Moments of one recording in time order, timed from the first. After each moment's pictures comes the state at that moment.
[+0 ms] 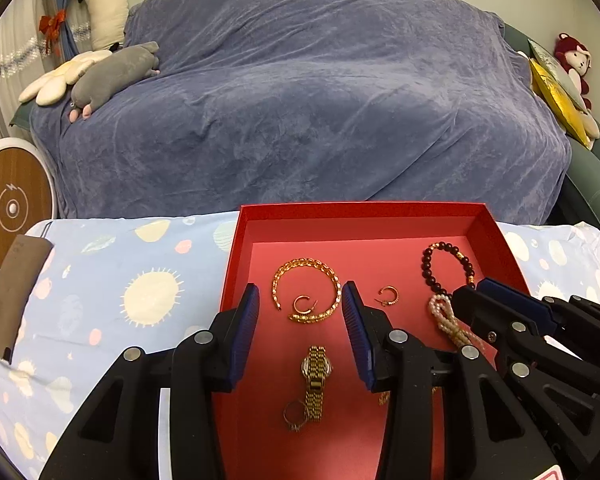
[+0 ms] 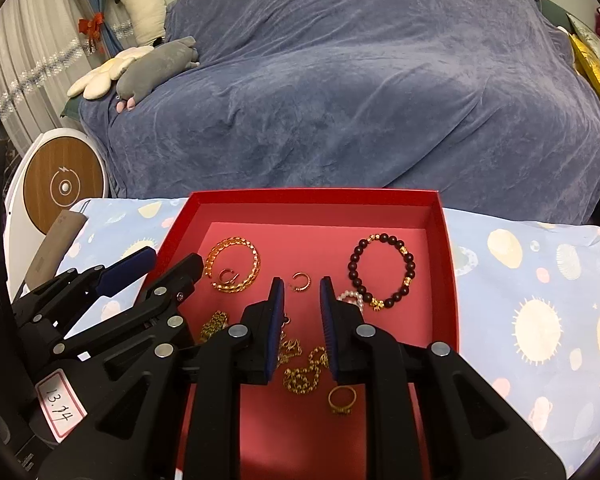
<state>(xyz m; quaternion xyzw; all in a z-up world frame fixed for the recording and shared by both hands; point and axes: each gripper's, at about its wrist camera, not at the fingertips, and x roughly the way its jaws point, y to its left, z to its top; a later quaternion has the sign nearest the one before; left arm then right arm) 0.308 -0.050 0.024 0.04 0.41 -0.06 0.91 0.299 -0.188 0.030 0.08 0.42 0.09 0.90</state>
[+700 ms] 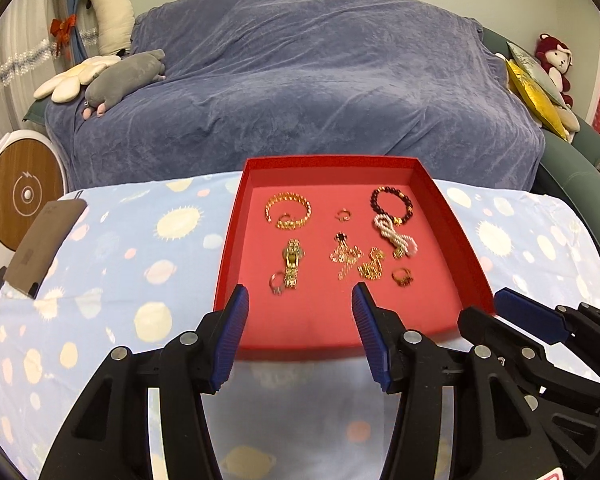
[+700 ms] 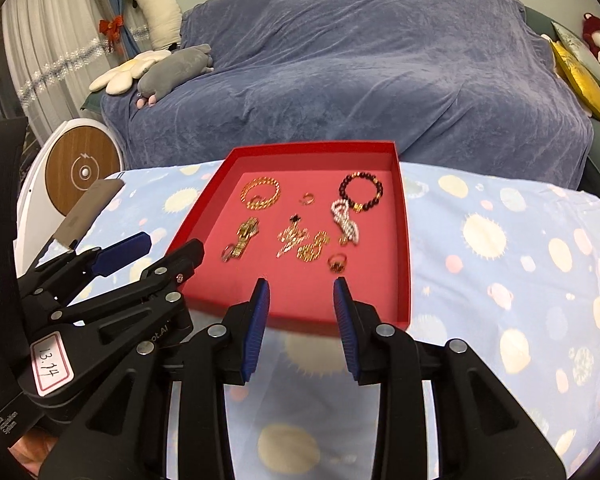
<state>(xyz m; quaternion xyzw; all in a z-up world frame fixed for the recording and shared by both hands) 0.175 -0.047 0.048 0.03 0.40 -0.07 0.91 0.157 -0.201 0.052 0.07 0.41 0.09 0.91</state>
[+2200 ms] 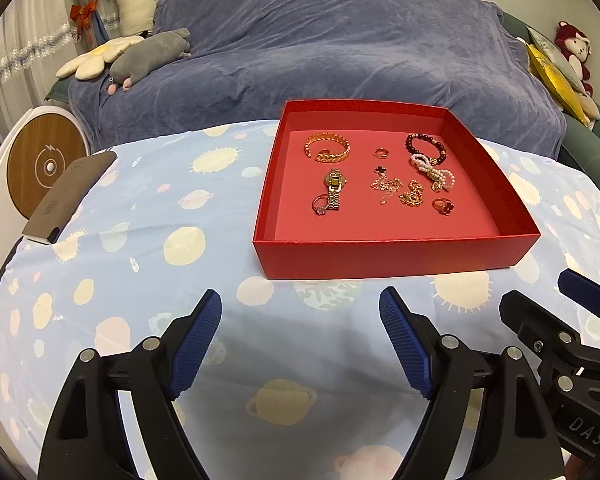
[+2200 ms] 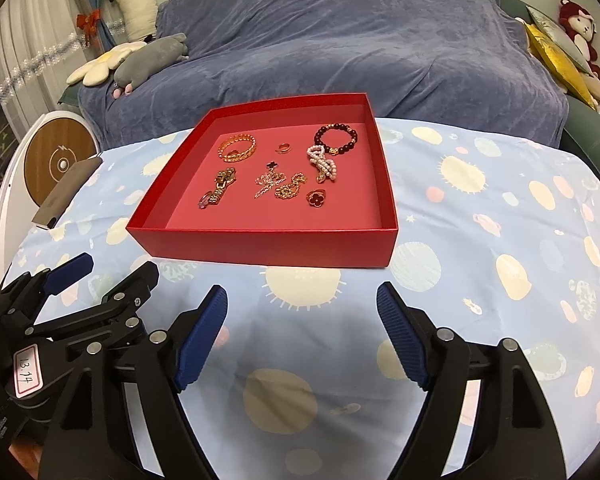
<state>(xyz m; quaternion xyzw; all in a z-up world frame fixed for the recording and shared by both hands) 0.140 -0.023 0.005 0.04 0.42 -0.02 0.90 0.124 -0.196 0.011 0.07 0.42 0.03 0.91</state>
